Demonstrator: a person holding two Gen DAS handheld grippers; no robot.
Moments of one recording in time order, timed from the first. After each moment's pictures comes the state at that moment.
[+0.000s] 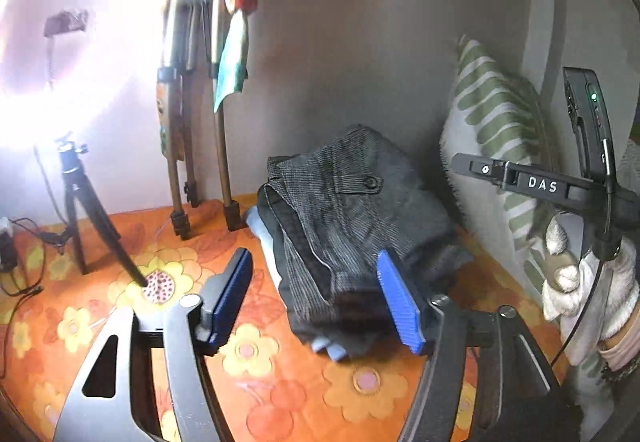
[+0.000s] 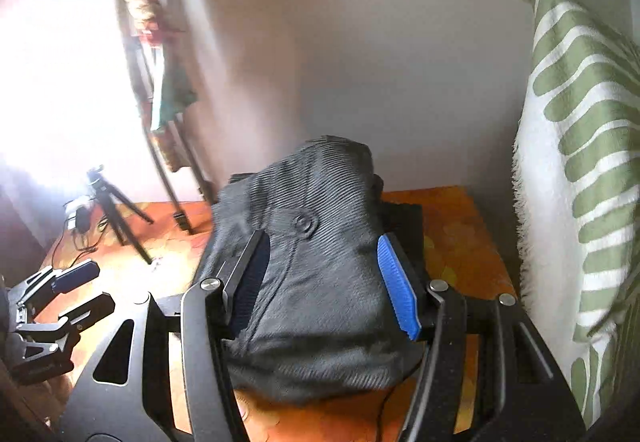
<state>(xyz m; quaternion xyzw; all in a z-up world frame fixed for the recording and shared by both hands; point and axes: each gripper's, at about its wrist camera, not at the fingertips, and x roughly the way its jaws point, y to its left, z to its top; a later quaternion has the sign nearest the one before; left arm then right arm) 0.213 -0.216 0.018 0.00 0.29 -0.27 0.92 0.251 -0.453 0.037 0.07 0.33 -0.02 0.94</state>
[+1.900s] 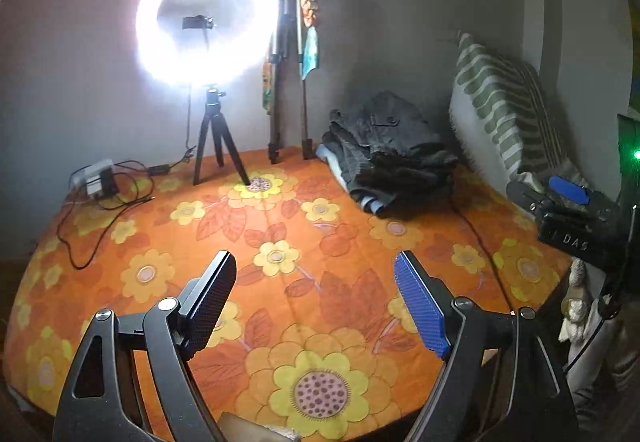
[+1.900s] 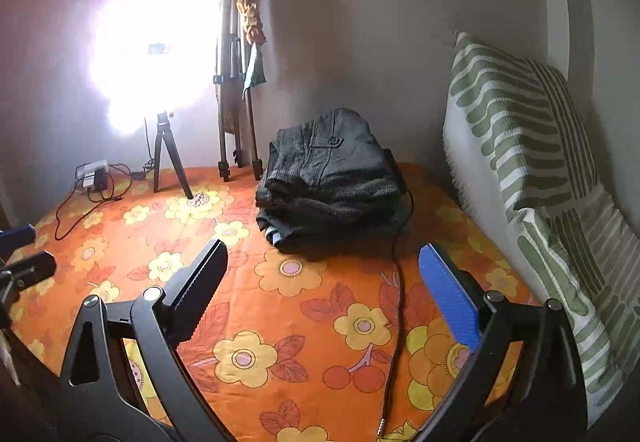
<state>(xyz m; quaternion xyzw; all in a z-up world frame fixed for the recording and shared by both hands) 0.011 -0.083 0.000 0.03 0.29 -0.19 0.94 -0.005 -0.301 0.018 0.01 0.26 -0.11 0.96</state>
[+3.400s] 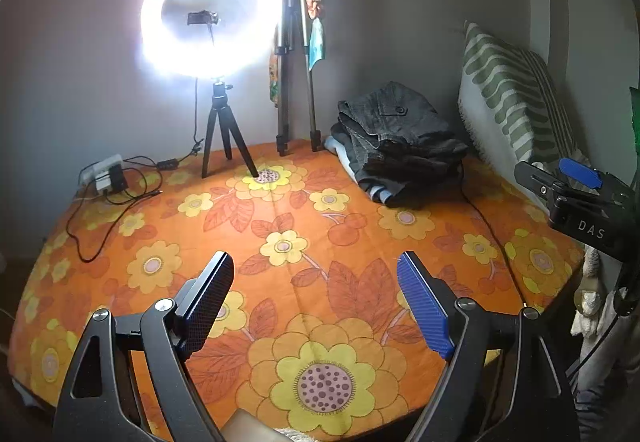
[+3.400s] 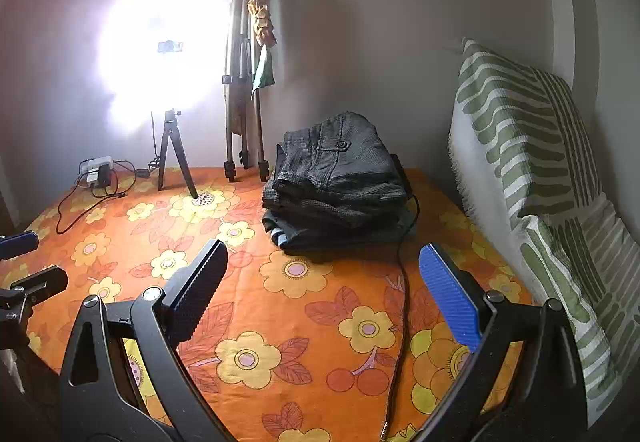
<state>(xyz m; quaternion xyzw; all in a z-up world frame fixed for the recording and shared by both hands) 0.009 -0.087 -0.010 0.05 0.29 -0.17 0.94 -0.007 -0.294 0.020 0.00 0.25 -0.10 0.96</state>
